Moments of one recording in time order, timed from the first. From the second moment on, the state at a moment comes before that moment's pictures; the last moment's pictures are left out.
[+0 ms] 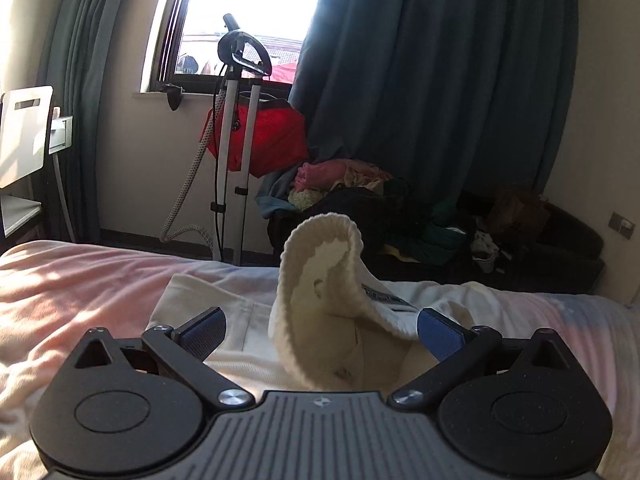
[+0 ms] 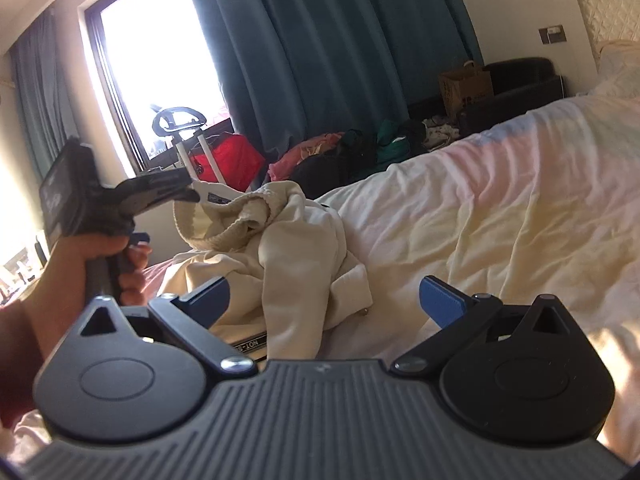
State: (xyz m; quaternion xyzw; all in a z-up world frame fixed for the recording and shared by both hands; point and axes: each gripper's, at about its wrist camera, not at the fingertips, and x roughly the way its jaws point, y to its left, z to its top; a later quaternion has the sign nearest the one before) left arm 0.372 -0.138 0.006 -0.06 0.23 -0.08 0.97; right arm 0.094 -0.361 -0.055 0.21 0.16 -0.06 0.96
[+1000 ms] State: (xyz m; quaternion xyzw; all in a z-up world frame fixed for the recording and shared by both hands) left arm 0.181 -0.226 0.287 0.05 0.10 -0.16 0.98; right arm 0.056 -0.358 -0.053 0.21 0.03 -0.03 0.98
